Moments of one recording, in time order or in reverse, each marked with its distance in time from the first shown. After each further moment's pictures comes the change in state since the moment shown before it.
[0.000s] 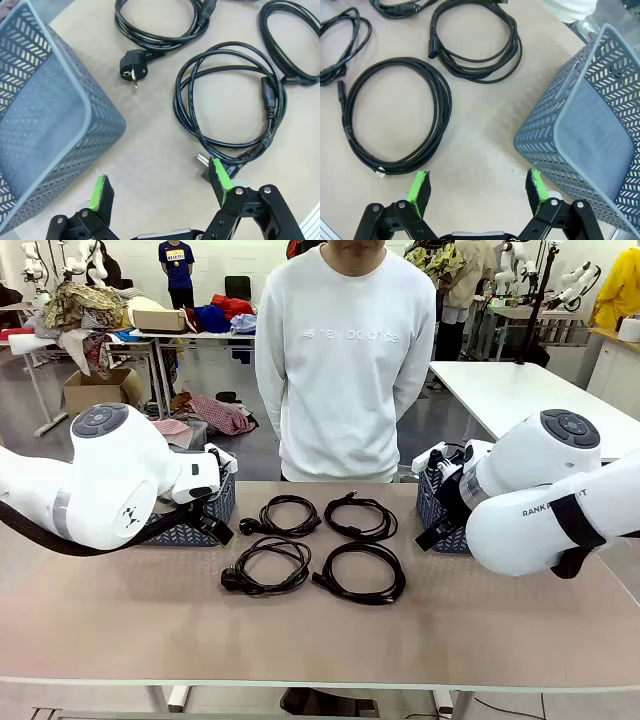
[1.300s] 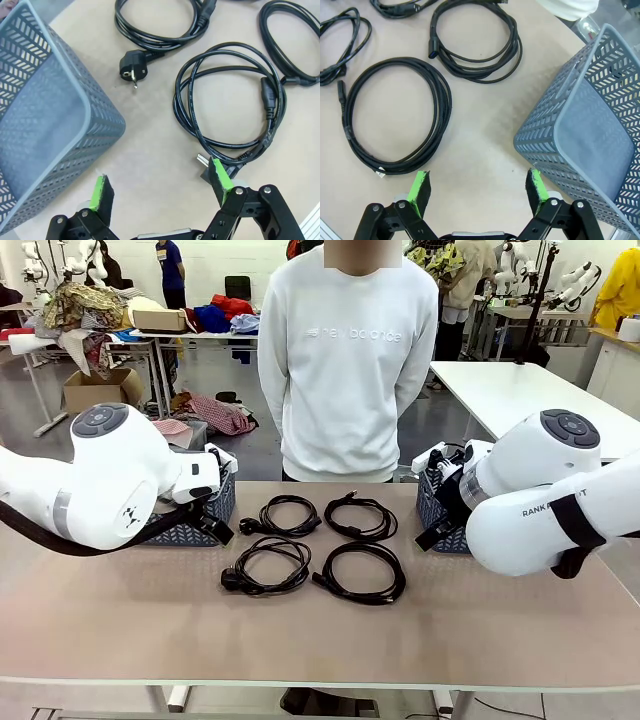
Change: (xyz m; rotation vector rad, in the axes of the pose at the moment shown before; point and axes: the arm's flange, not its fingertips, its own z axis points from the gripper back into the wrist) left arm 0.000 0.000 0.000 -0.001 -0.001 0.002; right arm 0.000 0.000 0.000 0.000 0.000 0.000
